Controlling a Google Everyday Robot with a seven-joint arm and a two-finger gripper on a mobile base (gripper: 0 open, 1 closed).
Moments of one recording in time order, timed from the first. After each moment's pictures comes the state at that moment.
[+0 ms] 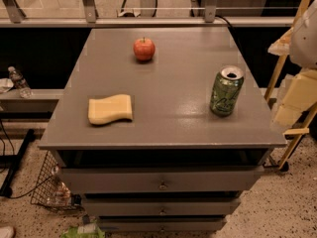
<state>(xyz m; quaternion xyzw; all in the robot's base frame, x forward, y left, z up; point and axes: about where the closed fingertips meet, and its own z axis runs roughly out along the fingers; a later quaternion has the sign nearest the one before) 0.438 -0.217 0.976 -0.60 0.78 -0.03 0.16</state>
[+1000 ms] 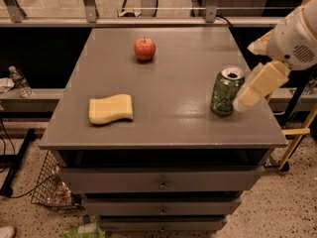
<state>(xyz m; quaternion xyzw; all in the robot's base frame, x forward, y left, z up) 0.500 -0.190 0.954 -0.54 0.79 0.08 0.27</state>
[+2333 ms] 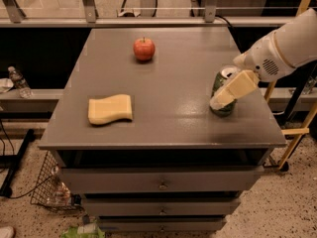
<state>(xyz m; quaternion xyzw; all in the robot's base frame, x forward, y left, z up) 0.546 -0.167 0.906 -0.48 0.81 0.14 0.30</state>
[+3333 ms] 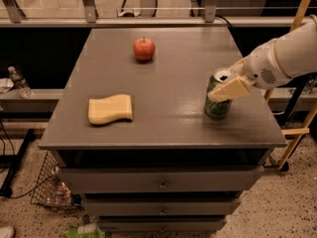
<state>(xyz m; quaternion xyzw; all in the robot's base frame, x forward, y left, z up) 0.546 -0.166 0.897 -0.47 0.80 0.14 0.34</state>
